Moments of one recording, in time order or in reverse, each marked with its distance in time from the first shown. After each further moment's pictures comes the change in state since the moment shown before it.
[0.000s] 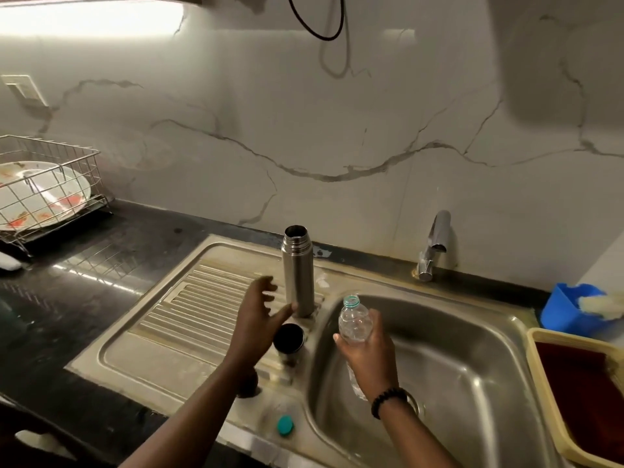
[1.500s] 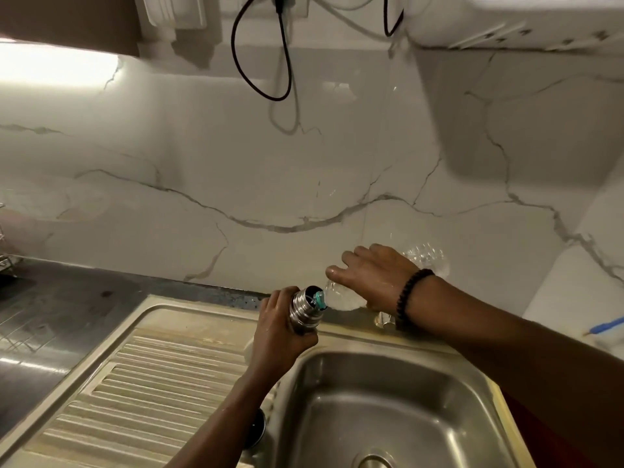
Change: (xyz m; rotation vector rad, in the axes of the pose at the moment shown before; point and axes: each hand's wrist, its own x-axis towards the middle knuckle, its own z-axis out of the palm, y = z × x) left_hand 0.094 0.059 0.081 0.046 -0.049 0.386; right_hand 0.145 -0.188 -0.120 -1.511 -0.410 -0.813
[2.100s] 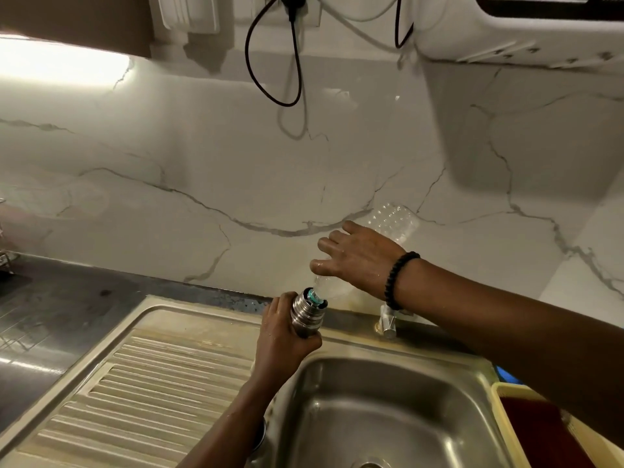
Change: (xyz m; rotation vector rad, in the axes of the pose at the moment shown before) left_hand -0.003 0.001 0.002 -0.066 0.019 -0.090; right_hand 0.034 0.001 -0.023 -0.317 0.106 -0.157
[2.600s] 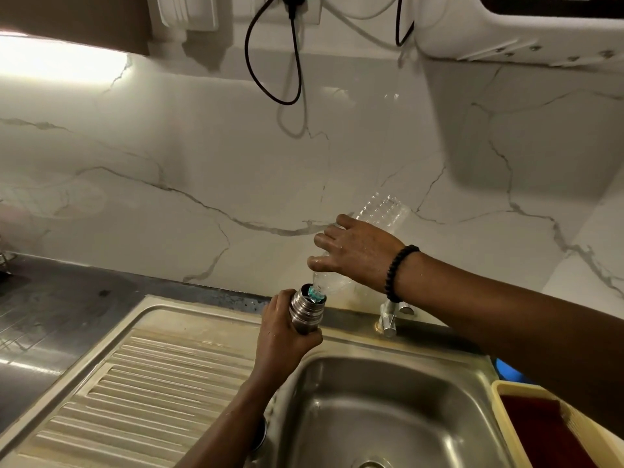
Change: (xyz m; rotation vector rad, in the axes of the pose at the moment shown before) left_hand 0.001 0.004 -0.003 -0.059 0.015 -0.017; right_hand 0.006 0.006 0.002 -0.068 0.046 -0.045
